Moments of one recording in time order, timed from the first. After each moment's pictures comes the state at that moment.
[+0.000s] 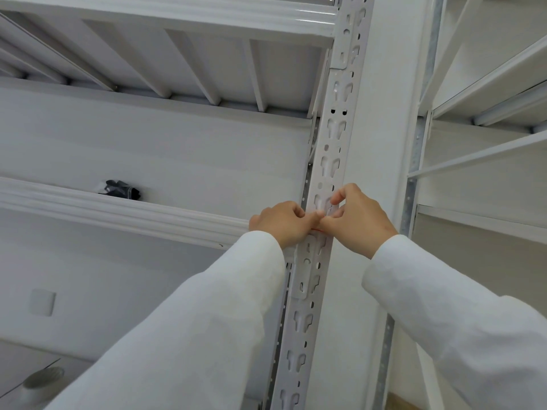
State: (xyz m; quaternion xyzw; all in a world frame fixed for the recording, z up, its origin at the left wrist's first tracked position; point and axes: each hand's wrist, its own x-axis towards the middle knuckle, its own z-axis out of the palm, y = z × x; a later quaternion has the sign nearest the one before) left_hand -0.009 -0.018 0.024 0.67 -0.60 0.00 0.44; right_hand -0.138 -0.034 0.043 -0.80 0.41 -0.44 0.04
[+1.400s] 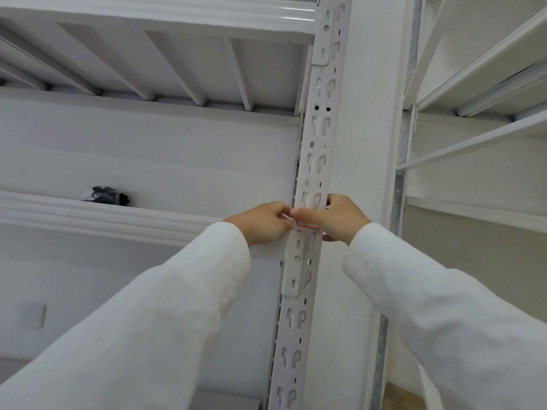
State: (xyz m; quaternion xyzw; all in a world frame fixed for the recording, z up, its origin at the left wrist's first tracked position) left_hand 0.005 -0.008 0.031 0.63 -0.67 -0.09 0.38; right_hand -0.132 -0.064 0.041 -0.78 0.37 -0.45 0.24
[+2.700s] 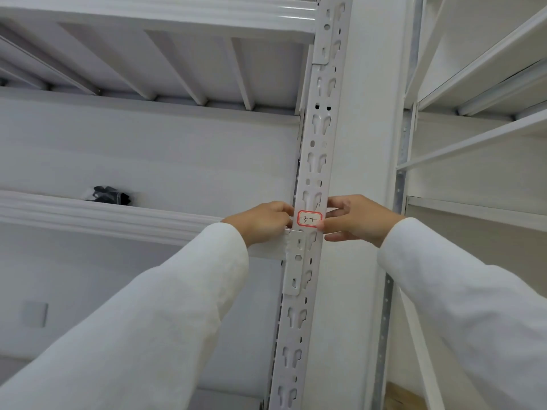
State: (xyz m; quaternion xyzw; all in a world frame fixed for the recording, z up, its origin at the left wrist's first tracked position) left_hand 0.004 -0.007 0.031 0.61 -0.66 -0.16 0.41; right_hand -0.166 -0.072 0.051 -0.84 0.29 -0.34 0.31
